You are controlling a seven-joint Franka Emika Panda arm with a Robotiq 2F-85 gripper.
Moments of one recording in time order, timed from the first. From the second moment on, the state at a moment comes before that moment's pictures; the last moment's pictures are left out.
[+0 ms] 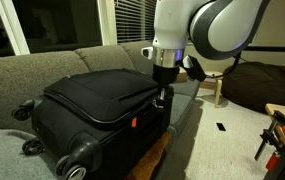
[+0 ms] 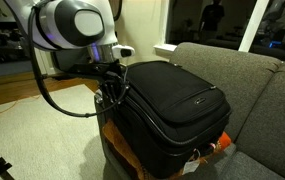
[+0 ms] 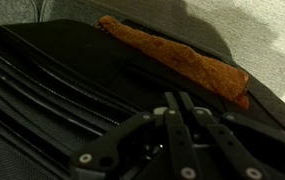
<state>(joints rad) 0.17 0.31 -0.08 -2.39 -0.31 2.81 0.03</state>
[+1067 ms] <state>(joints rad) 0.22 0.33 -0.03 -2.31 -0.37 2.69 0.08</state>
